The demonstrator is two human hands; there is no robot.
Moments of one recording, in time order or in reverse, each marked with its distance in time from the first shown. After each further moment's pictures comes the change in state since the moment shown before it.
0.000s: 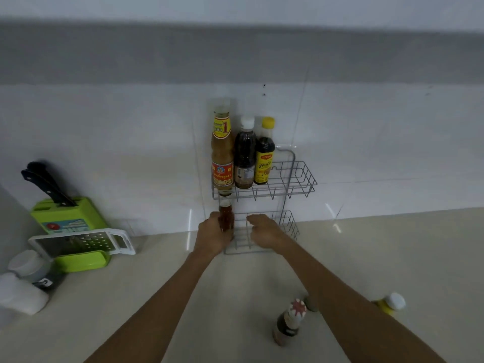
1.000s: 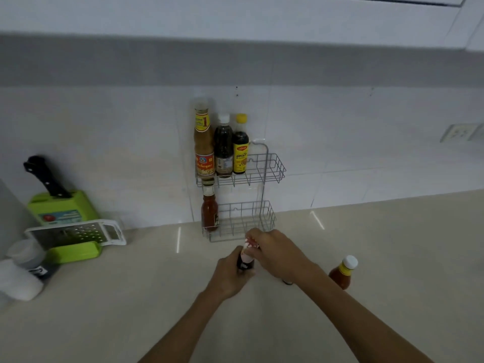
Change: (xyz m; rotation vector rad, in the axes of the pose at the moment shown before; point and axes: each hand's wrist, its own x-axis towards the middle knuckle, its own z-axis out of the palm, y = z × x) left_hand -0.144 -0.006 0.071 -0.120 -0.286 0.220; right_hand -0.173 0.027 -0.004 -0.357 0.216 -0.323
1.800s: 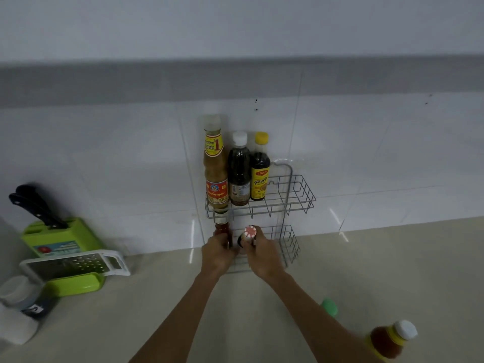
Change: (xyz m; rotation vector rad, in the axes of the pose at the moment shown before) left_hand 0.137 -0.017 -0.085 0.138 0.287 -0.255; right_hand 0.163 0.029 0.075 0.481 0.220 0.225
